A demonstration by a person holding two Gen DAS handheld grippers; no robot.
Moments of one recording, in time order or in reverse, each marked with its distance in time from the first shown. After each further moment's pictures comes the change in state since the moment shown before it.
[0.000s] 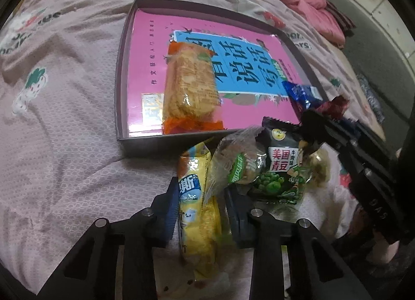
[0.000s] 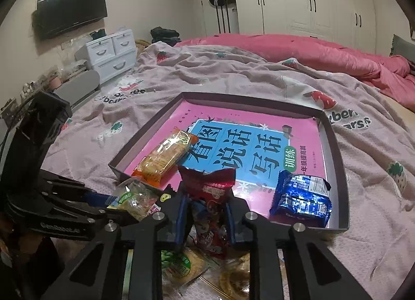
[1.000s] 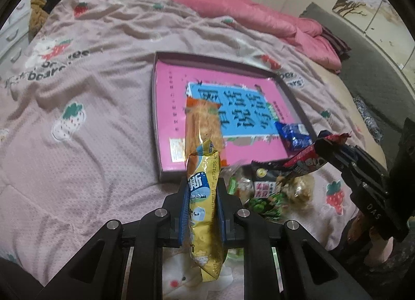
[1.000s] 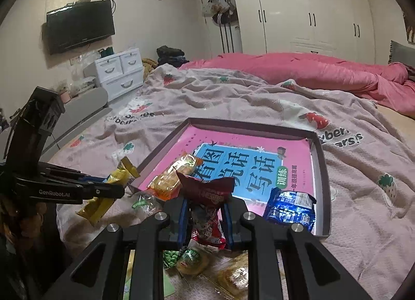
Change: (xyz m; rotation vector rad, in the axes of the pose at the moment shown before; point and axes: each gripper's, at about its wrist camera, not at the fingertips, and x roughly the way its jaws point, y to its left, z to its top) left arm -0.071 0.011 -0.001 -0.015 -0.203 0.005; right arm -0.044 -0.005 0.009 0.007 -0.119 0.032
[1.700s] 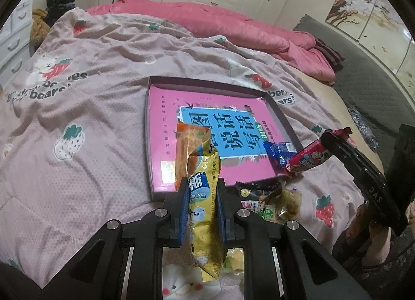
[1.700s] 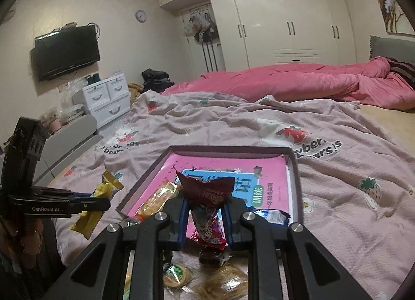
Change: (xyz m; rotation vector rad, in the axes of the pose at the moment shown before) left arm -0.016 -0.011 0.009 0.012 -0.087 -0.010; right arm -0.024 -0.032 0.014 0.099 -0.108 -0.052
